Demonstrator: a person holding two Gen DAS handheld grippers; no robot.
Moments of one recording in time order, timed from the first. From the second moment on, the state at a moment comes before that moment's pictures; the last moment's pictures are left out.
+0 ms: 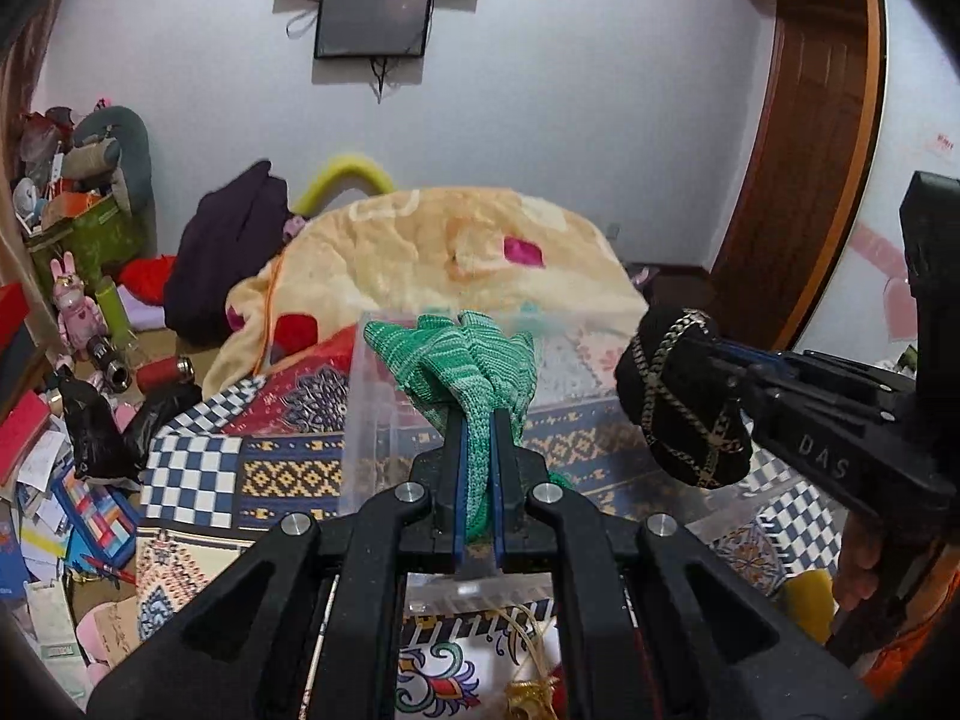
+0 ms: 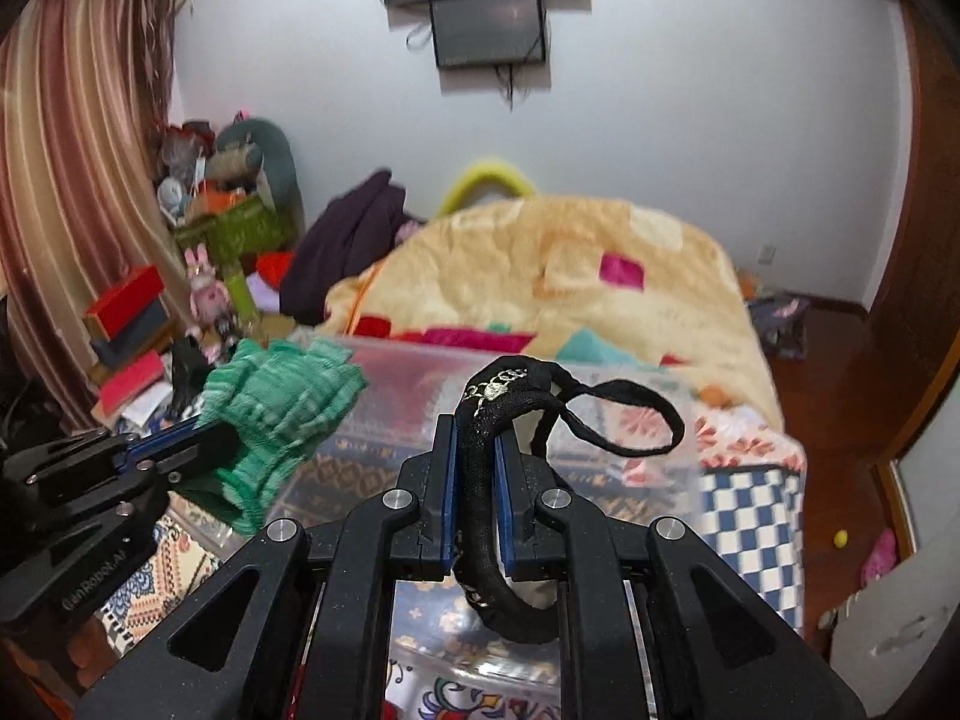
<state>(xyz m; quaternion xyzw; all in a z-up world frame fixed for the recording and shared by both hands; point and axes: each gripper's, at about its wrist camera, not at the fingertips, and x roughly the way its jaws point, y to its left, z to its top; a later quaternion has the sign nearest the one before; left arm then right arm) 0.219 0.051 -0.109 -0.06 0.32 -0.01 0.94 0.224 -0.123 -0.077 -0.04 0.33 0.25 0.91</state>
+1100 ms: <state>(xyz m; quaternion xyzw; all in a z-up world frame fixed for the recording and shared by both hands) 0.147 0.046 -0.071 -0.06 0.29 -0.05 0.95 0.169 -0.164 -0.043 -0.05 0.32 0.27 0.91</state>
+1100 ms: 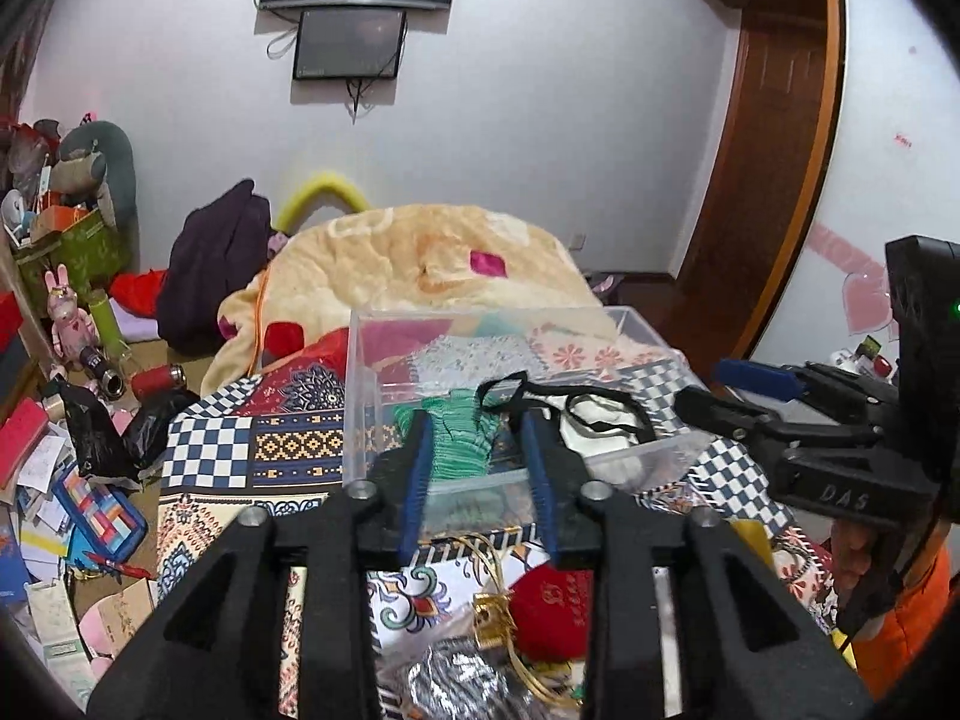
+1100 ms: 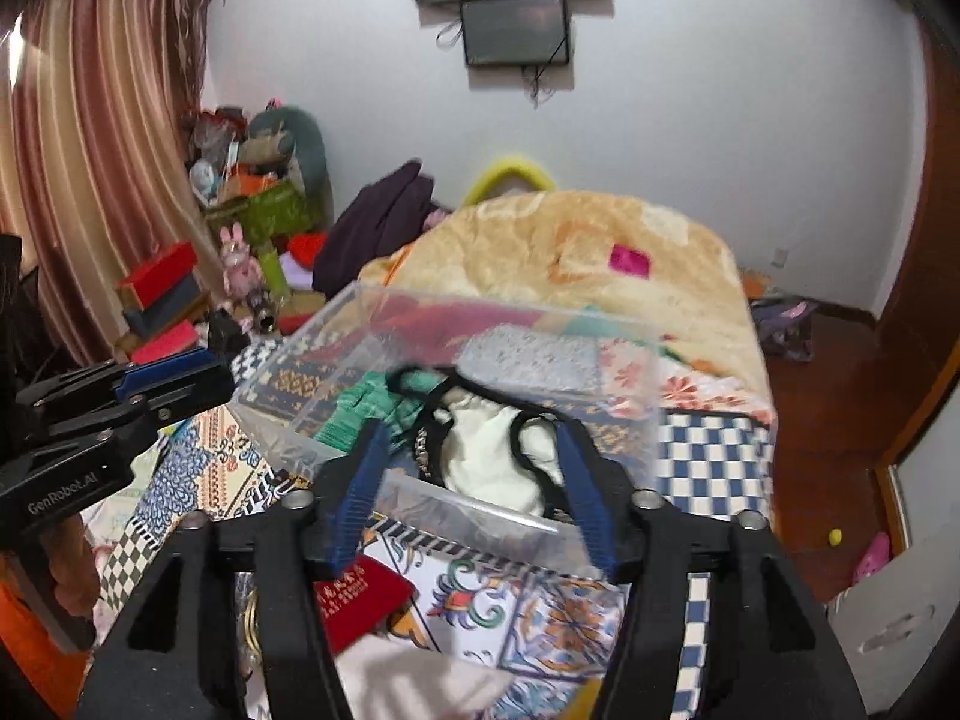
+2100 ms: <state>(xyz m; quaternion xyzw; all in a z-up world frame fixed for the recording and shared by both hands) 0.127 -0.003 -0.156 -0.06 0.40 -0.10 0.91 0.121 -0.221 -0.132 -0.05 0.39 0.21 0.90</state>
